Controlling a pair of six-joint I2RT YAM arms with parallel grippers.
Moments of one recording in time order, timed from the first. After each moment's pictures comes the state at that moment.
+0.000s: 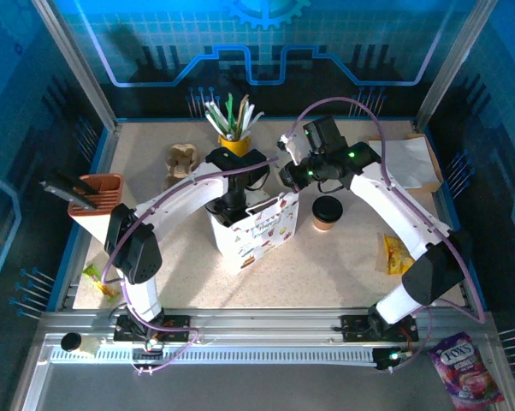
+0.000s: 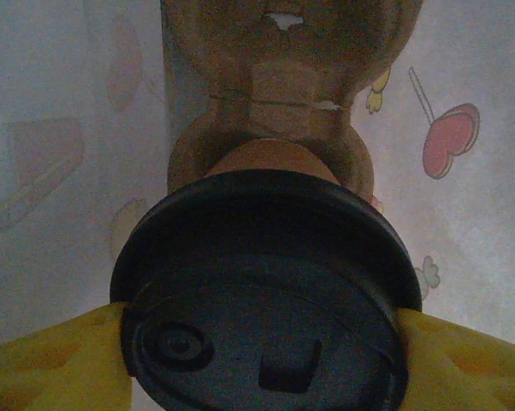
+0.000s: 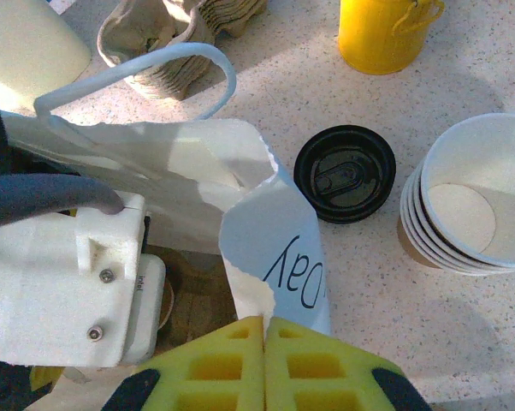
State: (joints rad) left arm -0.66 1.82 1.68 -1.43 0.06 0.10; right arm 0.52 1.56 1.56 -0.87 -0.29 -0.07
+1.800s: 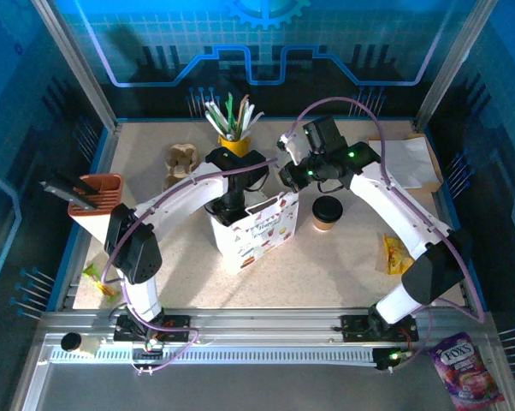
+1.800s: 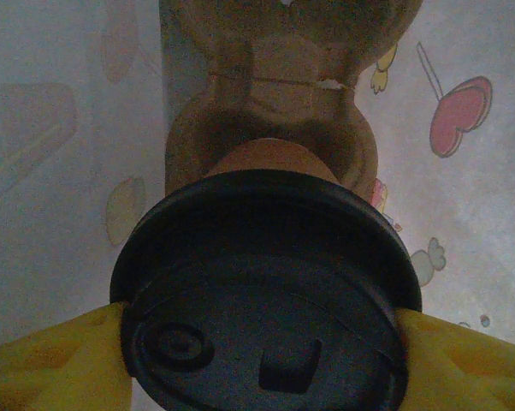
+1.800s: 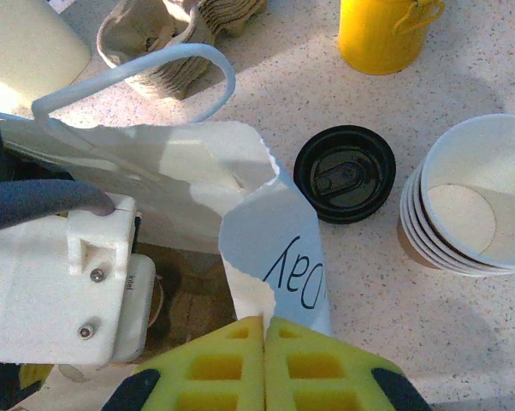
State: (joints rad) left arm -0.66 1.82 1.68 -1.46 0.05 0.10; right arm 0.51 1.57 1.56 -0.87 -0.29 -0.07
